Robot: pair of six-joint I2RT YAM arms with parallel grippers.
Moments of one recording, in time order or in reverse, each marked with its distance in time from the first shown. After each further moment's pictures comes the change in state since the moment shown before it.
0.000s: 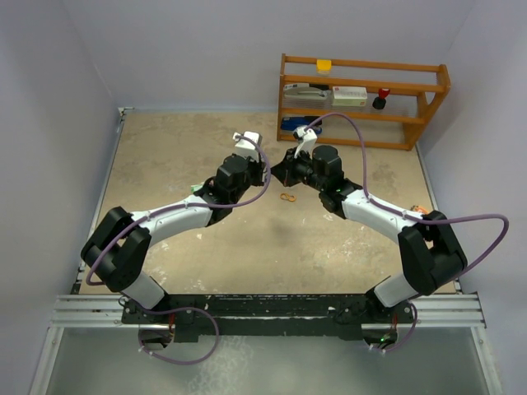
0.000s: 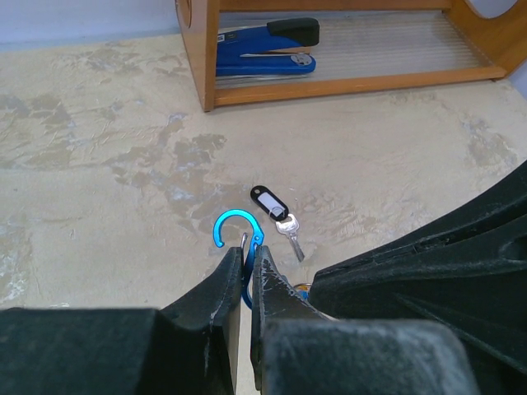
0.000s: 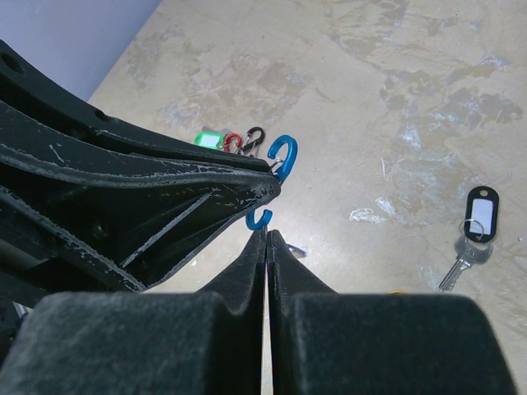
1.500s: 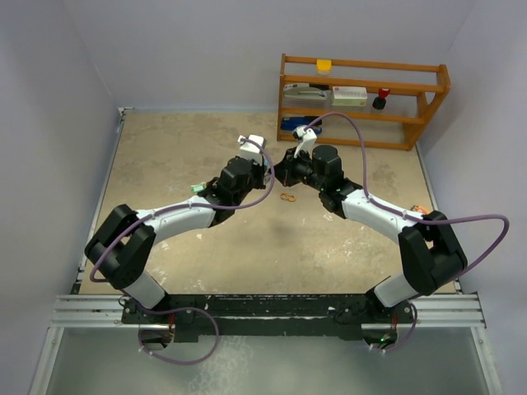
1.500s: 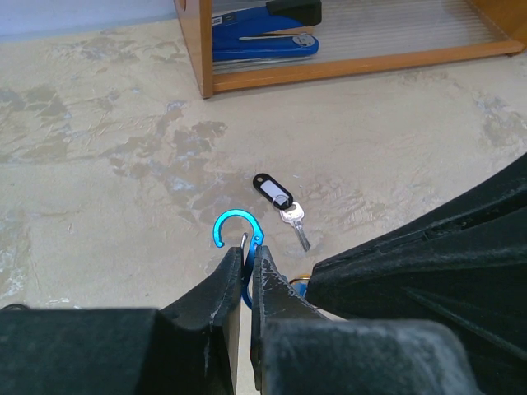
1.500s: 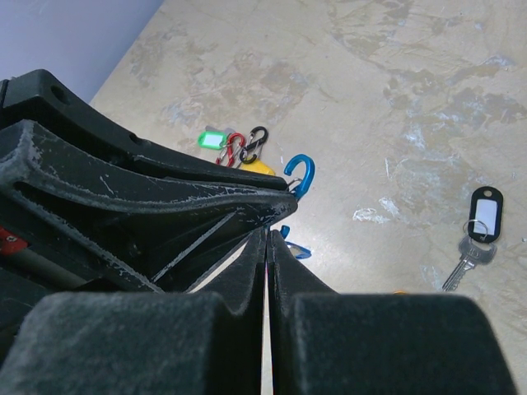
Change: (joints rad) left arm -0.012 0.027 -0.002 -0.002 -0.014 0.033; right arm 0.000 -0.001 0.005 -0.008 -0.009 0.006
